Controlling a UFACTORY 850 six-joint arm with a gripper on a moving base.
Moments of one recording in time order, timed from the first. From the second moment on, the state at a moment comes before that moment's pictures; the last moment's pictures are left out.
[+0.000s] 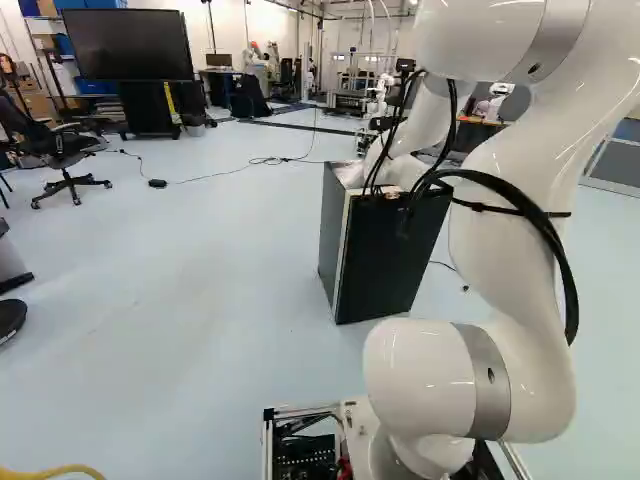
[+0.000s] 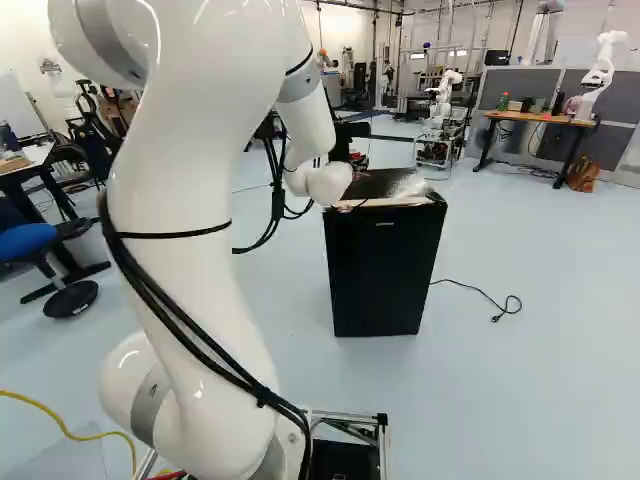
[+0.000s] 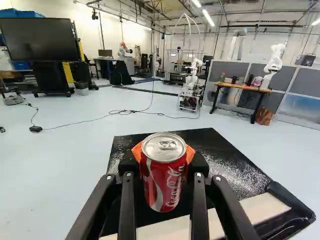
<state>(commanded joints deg) -14.2 -18.1 -49.0 -8.0 52.7 2.0</state>
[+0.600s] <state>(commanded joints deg) -8.6 -4.5 -31.5 -4.8 51.6 1.2</state>
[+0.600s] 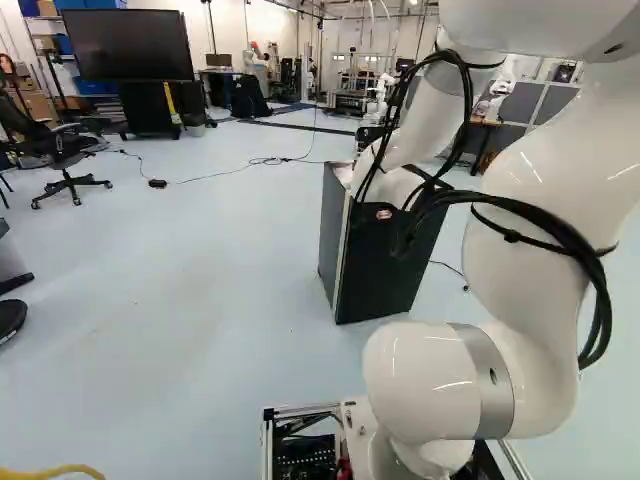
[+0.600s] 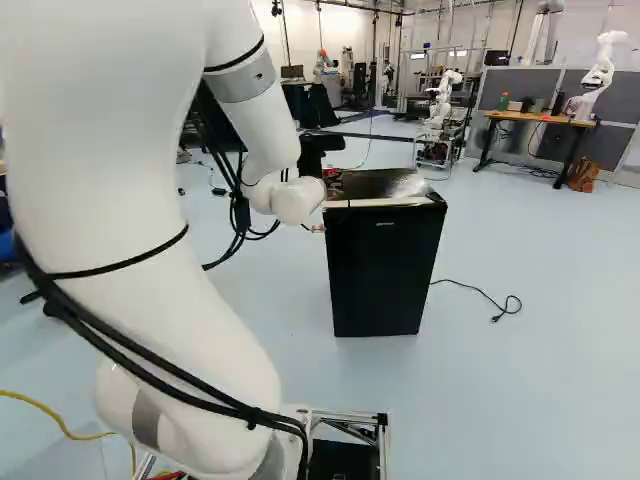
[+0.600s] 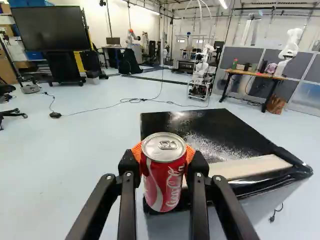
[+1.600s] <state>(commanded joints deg) -1.7 11.9 -10.3 -1.0 50.3 0.2</state>
